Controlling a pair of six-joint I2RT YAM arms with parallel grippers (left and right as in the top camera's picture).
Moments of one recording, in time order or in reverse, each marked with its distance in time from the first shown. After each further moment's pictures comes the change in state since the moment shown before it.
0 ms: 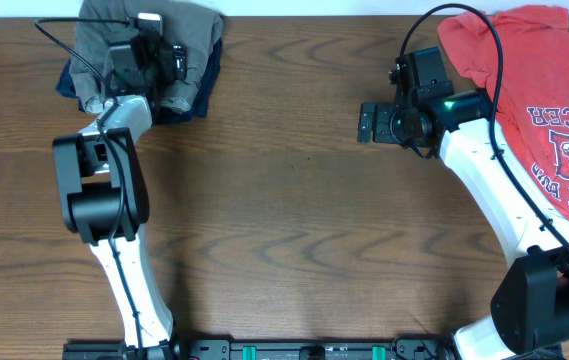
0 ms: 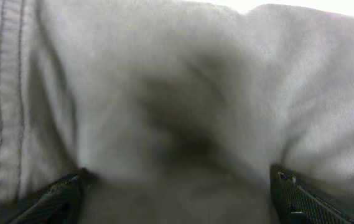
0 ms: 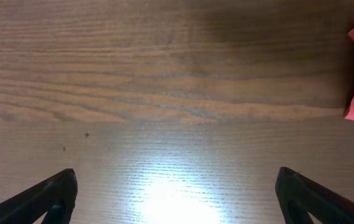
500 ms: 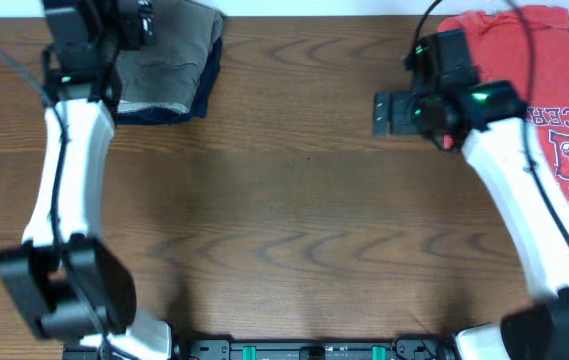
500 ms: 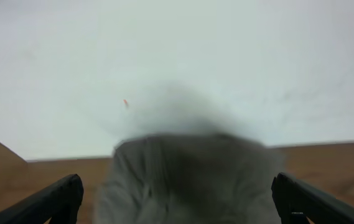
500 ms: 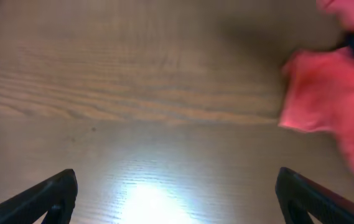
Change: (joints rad) left arm 0.000 -0.563 -0.016 -0.347 -0.023 0.001; right arm -0.024 -0.120 0.190 -0.220 0.045 -0.103
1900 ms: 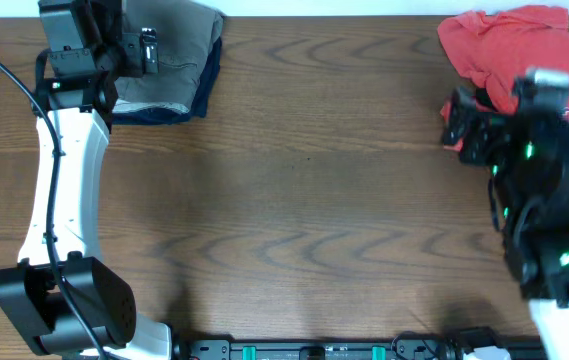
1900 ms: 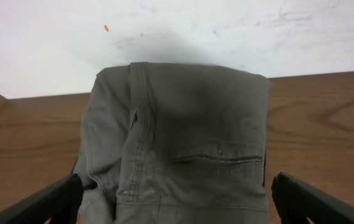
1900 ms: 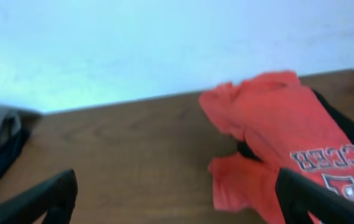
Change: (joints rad) left arm 0.000 -0.035 0.000 -0.304 0.000 0.000; right arm -0.108 -0.652 -0.553 0.572 0.161 -0.023
